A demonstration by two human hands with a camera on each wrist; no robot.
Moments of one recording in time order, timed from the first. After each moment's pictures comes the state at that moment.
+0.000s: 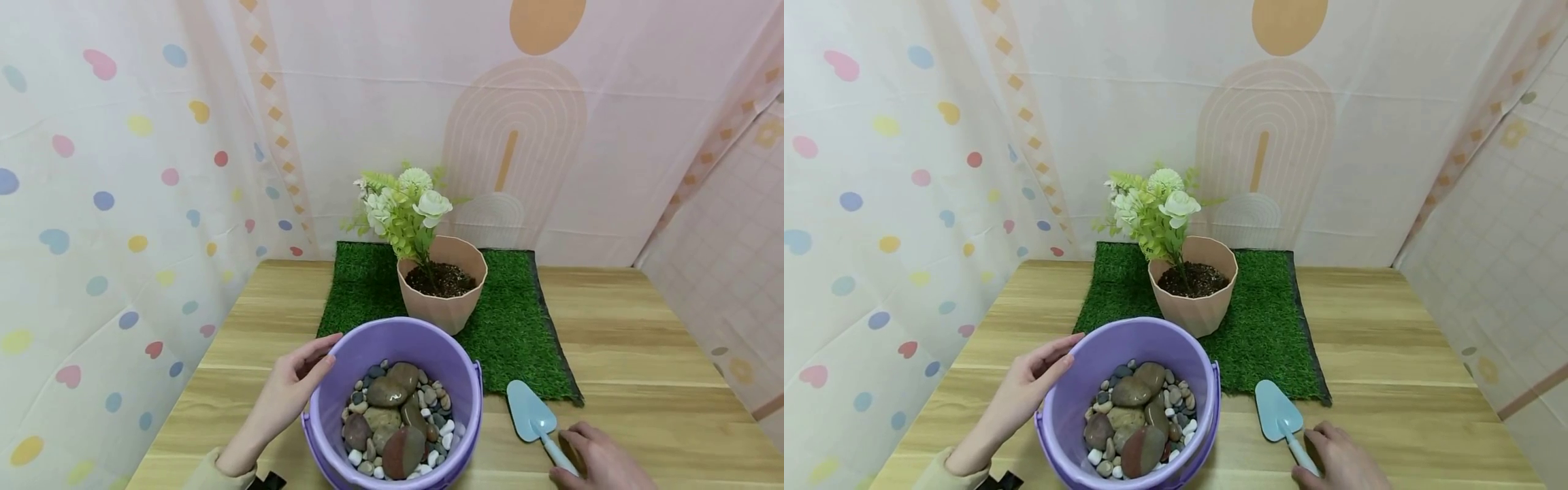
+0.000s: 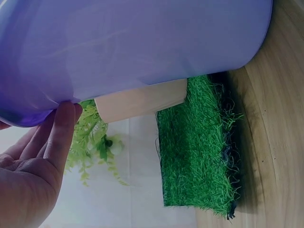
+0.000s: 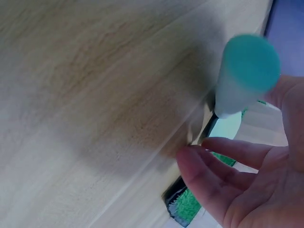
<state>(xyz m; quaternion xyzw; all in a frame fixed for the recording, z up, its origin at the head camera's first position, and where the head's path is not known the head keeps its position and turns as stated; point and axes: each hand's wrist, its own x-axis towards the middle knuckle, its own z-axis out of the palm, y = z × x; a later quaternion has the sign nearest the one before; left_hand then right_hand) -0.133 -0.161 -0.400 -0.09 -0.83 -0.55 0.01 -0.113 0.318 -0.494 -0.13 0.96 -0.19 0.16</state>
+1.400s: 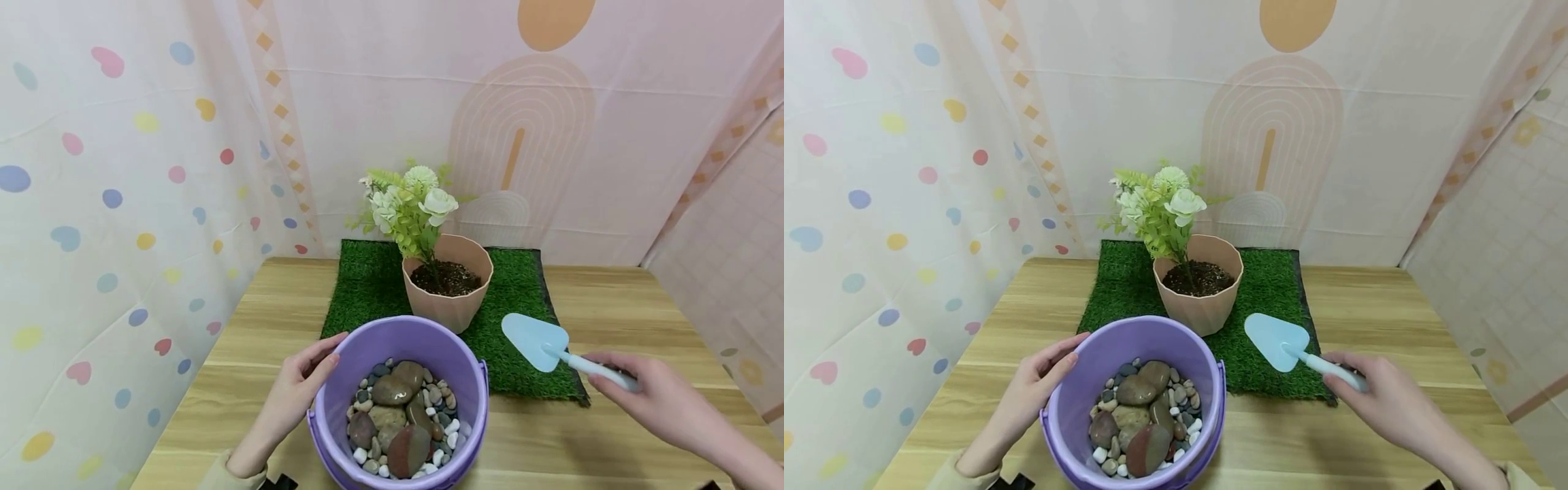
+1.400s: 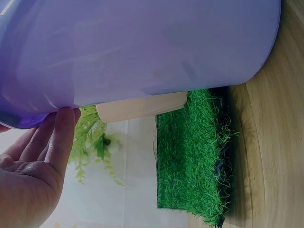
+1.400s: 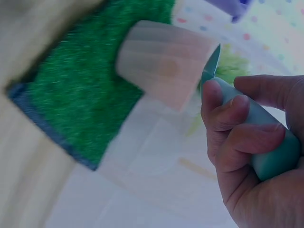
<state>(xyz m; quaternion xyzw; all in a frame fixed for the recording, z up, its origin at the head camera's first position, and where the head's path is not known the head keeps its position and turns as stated) -0.130 -0.159 -0.403 -0.07 -0.81 -0.59 -0.02 -0.144 0.332 -0.372 -0.14 0.95 -0.28 0.02</state>
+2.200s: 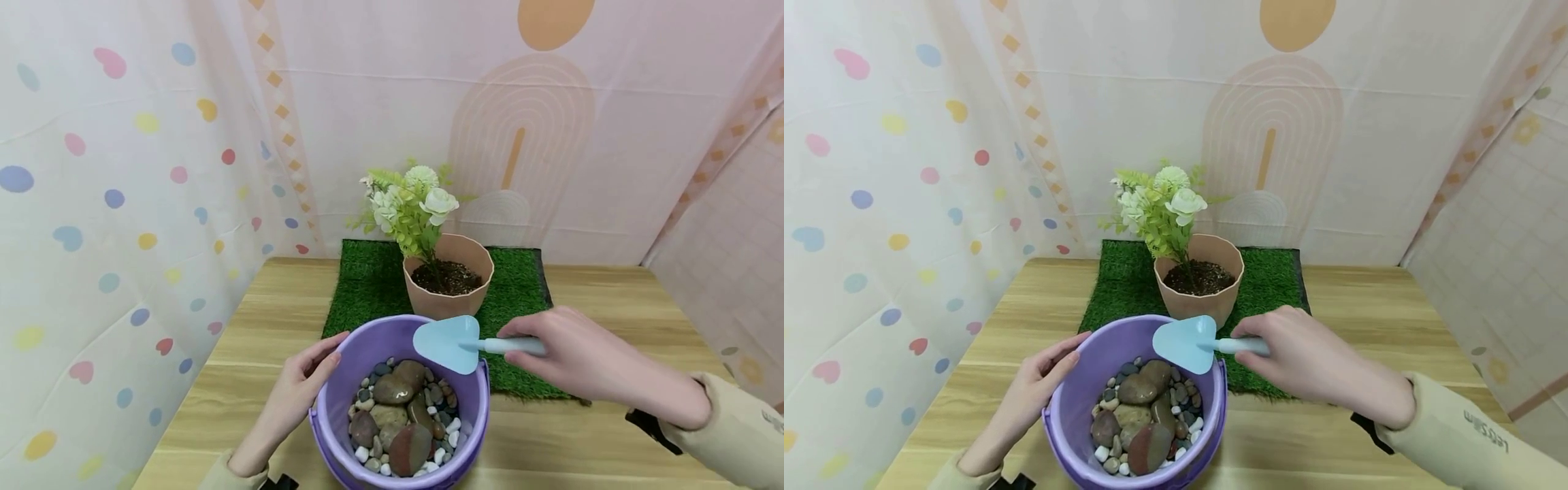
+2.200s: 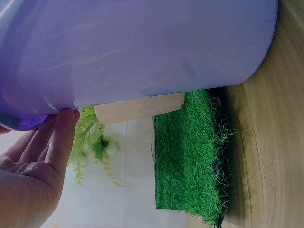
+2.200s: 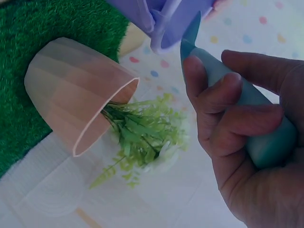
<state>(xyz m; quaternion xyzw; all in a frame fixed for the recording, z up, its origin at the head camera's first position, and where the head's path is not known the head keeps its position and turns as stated) -0.129 -0.159 -0.402 -0.06 -0.81 -0.59 -0.02 -0.169 0.229 -0.290 -0.34 0.92 -0.21 0.03</state>
